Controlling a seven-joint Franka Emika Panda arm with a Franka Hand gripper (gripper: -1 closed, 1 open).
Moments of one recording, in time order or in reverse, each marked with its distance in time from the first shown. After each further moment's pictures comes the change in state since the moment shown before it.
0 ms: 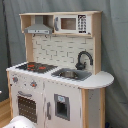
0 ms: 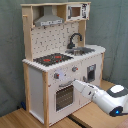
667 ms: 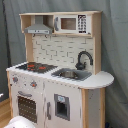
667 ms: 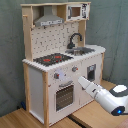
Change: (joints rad) arm 0.052 0.000 0.000 -0.067 0.002 -0.031 0.199
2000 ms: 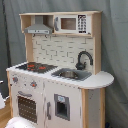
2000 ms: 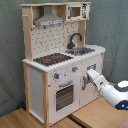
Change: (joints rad) arm 0.099 0.001 -0.031 -0.178 0.001 0.037 0.352
